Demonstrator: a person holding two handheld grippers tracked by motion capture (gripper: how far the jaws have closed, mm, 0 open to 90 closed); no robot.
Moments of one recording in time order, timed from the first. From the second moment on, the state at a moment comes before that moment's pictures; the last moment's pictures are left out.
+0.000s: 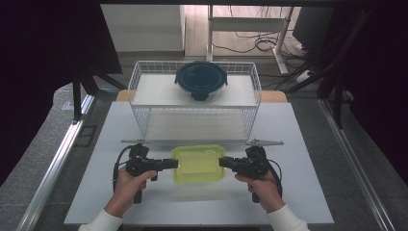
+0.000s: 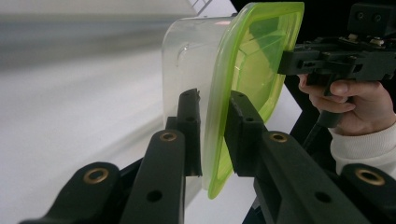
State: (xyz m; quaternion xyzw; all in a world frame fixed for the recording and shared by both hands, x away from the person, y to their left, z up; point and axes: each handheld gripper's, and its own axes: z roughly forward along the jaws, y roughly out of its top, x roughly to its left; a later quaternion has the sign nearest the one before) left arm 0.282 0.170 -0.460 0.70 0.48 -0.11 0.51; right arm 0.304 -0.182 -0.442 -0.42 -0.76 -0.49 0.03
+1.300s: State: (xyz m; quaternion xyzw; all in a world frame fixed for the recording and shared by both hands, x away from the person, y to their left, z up) left arm 0.295 0.182 -0.331 0.71 0.43 -0.01 0.56; right arm 0.322 -0.172 -0.322 -0.36 -0.75 -0.55 -0.04
